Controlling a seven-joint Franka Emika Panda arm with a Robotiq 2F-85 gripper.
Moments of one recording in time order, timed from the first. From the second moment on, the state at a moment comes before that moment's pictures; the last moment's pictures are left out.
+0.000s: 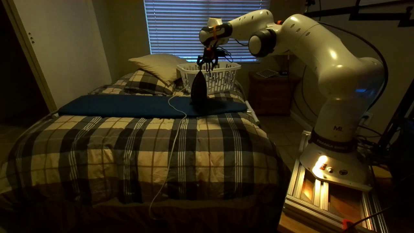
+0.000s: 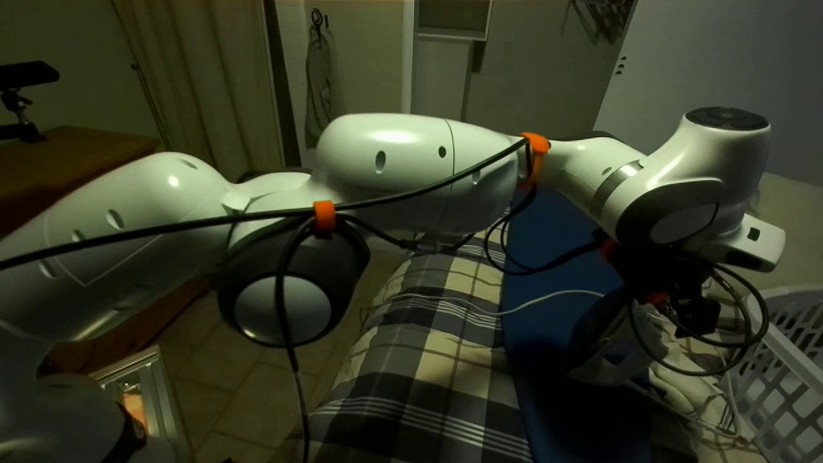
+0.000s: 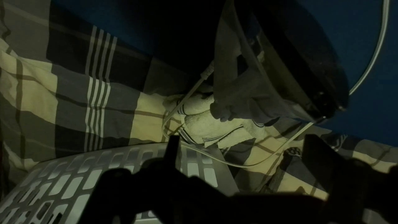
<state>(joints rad) -0.43 1.04 -0.11 -0.69 0.08 2.07 0.19</state>
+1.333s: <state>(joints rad) -0.46 1.18 -0.05 -0.48 0.12 1.93 0.23</state>
